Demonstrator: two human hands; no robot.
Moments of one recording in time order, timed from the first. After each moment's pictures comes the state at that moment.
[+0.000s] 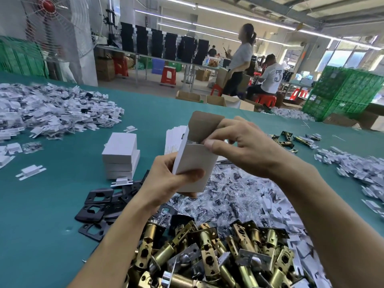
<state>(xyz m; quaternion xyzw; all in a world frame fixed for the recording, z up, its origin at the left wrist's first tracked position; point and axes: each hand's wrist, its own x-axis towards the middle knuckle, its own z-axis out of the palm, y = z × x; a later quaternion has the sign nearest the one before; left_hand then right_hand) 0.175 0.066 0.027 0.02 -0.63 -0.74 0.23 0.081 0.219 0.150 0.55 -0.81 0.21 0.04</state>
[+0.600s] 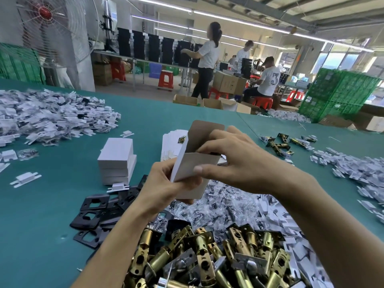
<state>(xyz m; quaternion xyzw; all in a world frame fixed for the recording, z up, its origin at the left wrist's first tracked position) 0.176 0.071 0.027 0.00 -0.65 -0.73 0.22 0.094 0.226 0.151 0.57 -0.82 0.09 0.05</state>
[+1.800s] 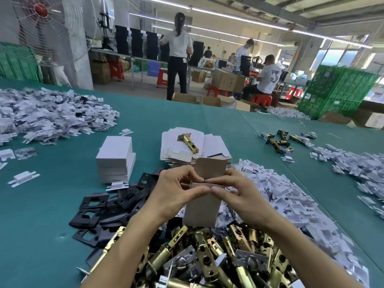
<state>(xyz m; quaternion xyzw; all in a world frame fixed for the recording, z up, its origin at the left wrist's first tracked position) 0.159 0.077 -0.002 0.00 -0.77 -0.58 0.27 0.062 0.253 0.030 0.45 -0.77 0.45 -0.10</state>
